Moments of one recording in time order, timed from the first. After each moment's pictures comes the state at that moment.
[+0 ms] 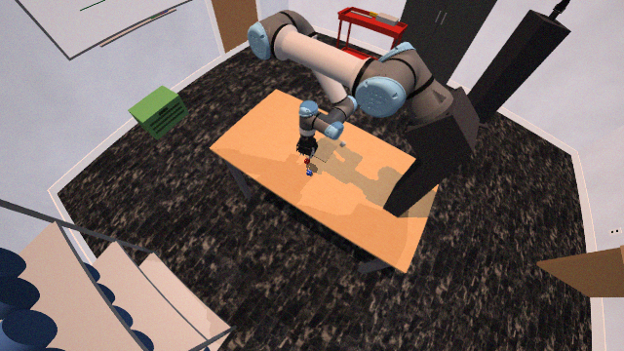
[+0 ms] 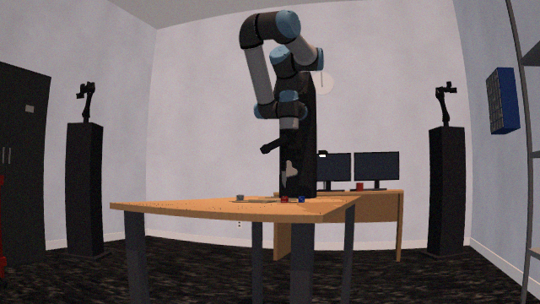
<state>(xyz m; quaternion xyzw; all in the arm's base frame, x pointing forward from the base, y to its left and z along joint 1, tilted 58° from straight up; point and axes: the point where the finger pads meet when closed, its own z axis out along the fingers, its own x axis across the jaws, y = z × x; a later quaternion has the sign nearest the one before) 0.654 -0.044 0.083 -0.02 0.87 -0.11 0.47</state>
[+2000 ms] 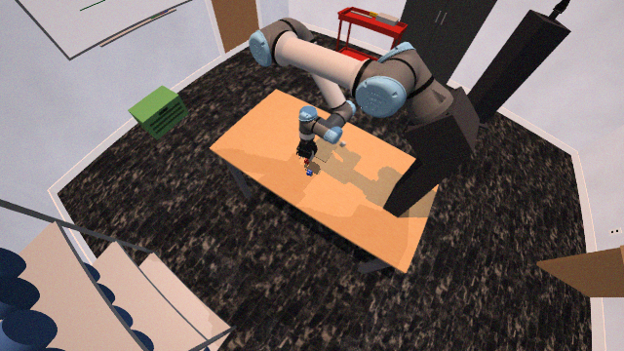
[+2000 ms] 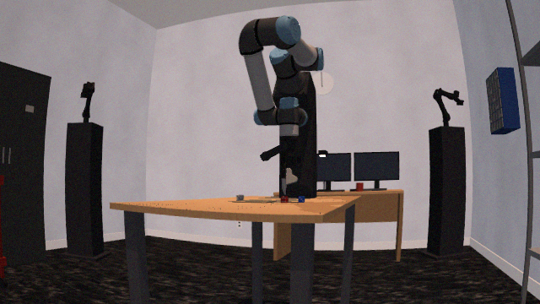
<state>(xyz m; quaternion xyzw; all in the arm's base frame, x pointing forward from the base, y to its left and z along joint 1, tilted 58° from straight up) 0.677 -0.049 0.069 -0.02 0.87 -0.11 0.47</state>
